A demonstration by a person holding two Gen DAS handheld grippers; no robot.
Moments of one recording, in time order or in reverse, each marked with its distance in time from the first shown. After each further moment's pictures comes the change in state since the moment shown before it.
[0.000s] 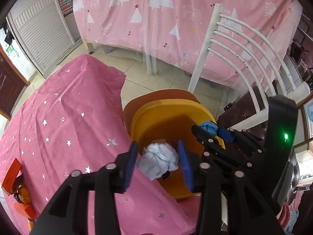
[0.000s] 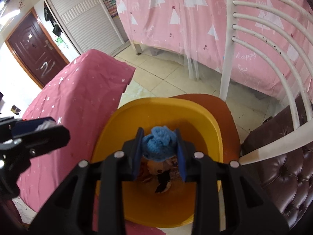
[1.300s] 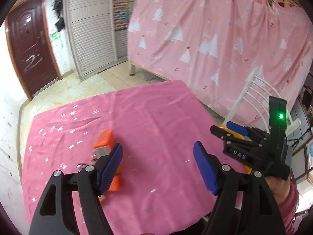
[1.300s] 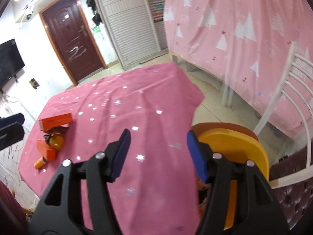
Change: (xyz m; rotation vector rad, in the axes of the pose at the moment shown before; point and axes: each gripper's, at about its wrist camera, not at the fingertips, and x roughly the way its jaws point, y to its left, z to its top) left arm -0.156 0.191 -0.108 -0.244 -0.294 0.109; right arm -0.030 0.173 0.017 -0.264 -0.077 0.132
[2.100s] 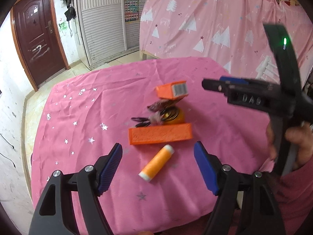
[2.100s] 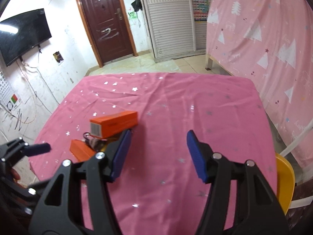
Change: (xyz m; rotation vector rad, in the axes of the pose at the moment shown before) left arm 0.007 0.101 -0.088 0.005 0.045 0.027; right arm 0.028 0.145 0.013 -0.210 0.039 0.119
